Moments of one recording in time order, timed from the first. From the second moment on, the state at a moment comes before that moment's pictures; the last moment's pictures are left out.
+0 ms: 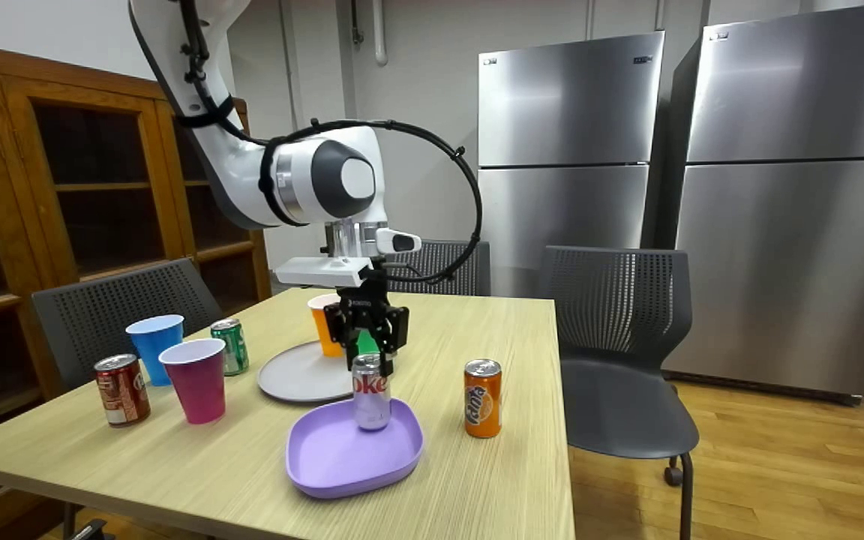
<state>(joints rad) -0.03 0.33 -0.12 -2.29 -0.08 2.55 0.12</state>
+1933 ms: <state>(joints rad) -0.17 0.26 -0.25 -2.24 -0.05 2.55 0.12</state>
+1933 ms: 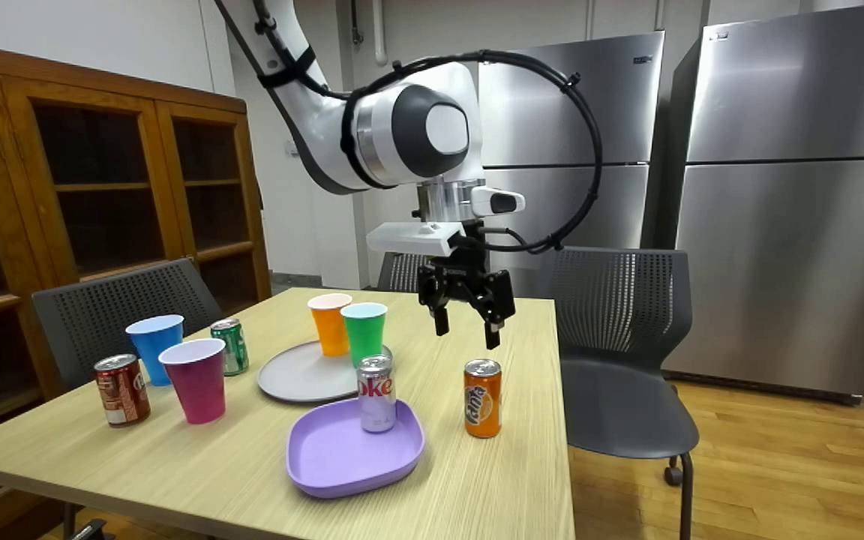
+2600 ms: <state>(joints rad) -0.22 0.34 -0.26 -2.18 -0.01 2.54 0.12</state>
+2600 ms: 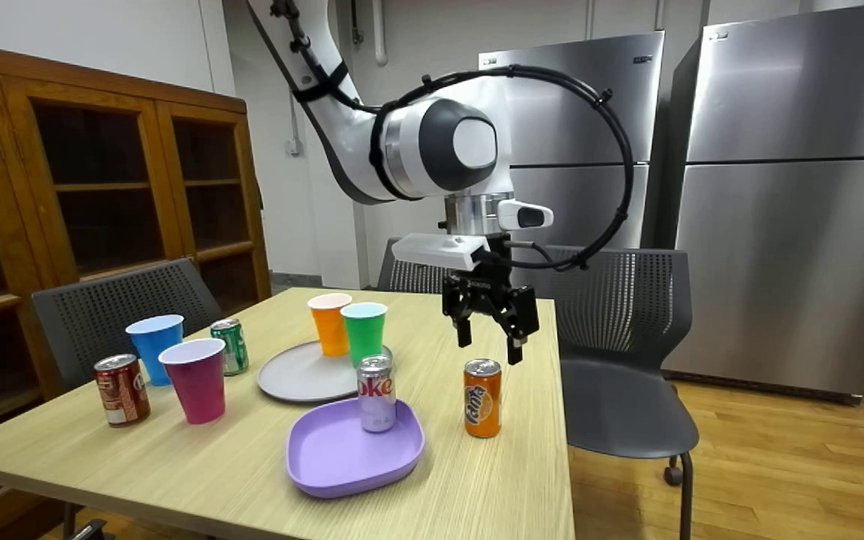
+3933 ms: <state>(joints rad) -0.21 0.51 -0.21 -2.02 0.01 2.47 0.12</state>
